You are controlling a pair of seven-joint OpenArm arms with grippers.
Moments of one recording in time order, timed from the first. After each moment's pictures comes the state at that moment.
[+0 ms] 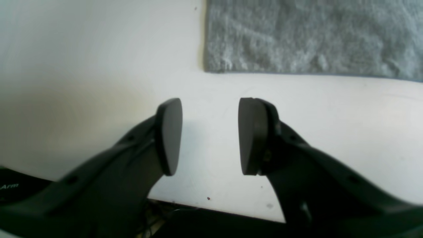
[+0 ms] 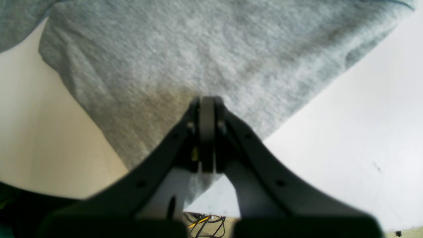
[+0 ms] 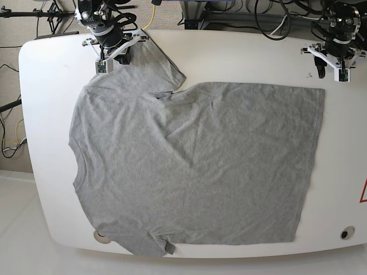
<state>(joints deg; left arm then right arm) 33.2 -9.0 -35.4 108.4 -8.9 -22.9 31.9 -37.0 8.7 4.2 110.7 20.1 3.5 -36.8</state>
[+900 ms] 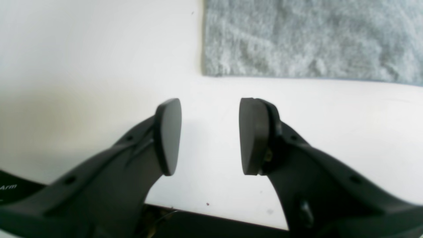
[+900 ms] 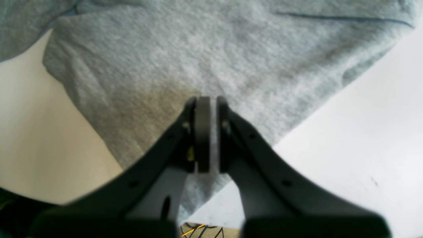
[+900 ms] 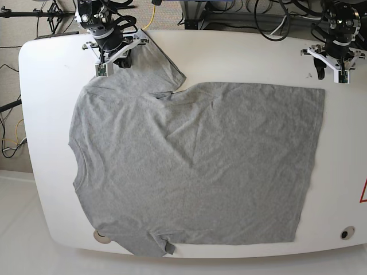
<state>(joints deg) 32.0 -9.3 -35.1 107.4 -8.9 -23.1 32.2 -36.0 8.8 3.8 110.5 19.8 3.8 -36.7</state>
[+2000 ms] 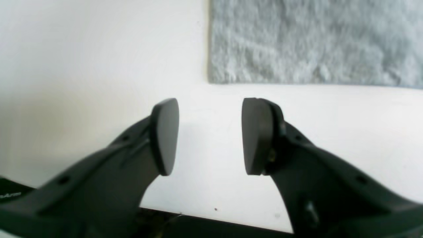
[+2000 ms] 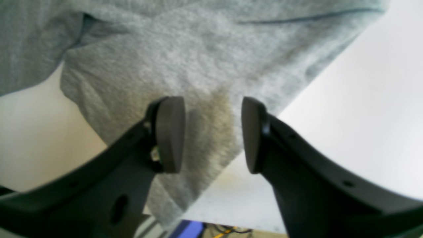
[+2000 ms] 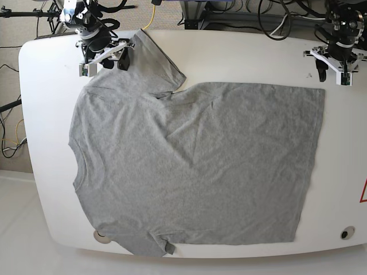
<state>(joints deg) 32.3 -11.7 -34.8 107.5 -10.5 -23.1 32.1 -35.0 4.8 16.5 108.9 31.8 13.4 -41.2</state>
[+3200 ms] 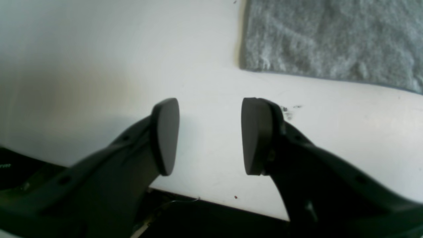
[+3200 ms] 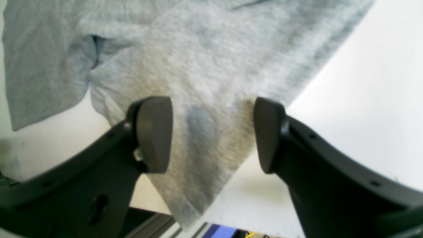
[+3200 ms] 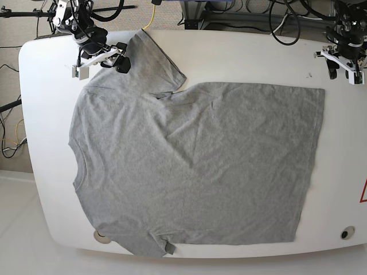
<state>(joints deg) 30.2 -11.8 -41.3 105.6 -14.9 -24.6 37.2 -30.7 4.2 23.0 103.7 44.6 13.6 -50.3</state>
